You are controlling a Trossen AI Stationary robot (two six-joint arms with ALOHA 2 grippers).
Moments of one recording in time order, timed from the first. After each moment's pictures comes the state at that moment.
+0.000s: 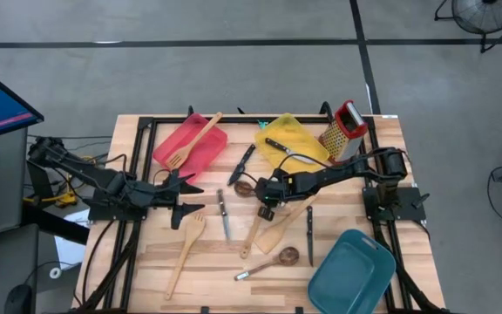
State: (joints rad) left arm -0.42 0.72 0.45 -0.11 -0.51 -0.40; right arm 0.04 1.93 1.11 -0.28 0.24 0.35
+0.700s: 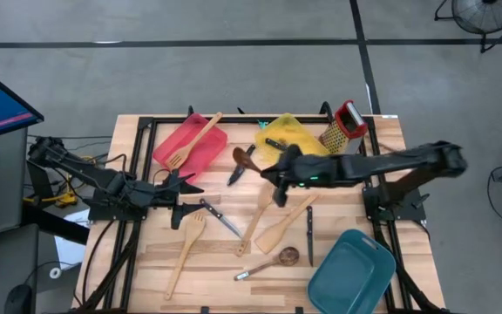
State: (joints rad) left arm -0.42 0.72 0.45 -0.10 -0.51 -0.40; right arm 0.11 1.37 1.10 -0.18 0.34 0.30
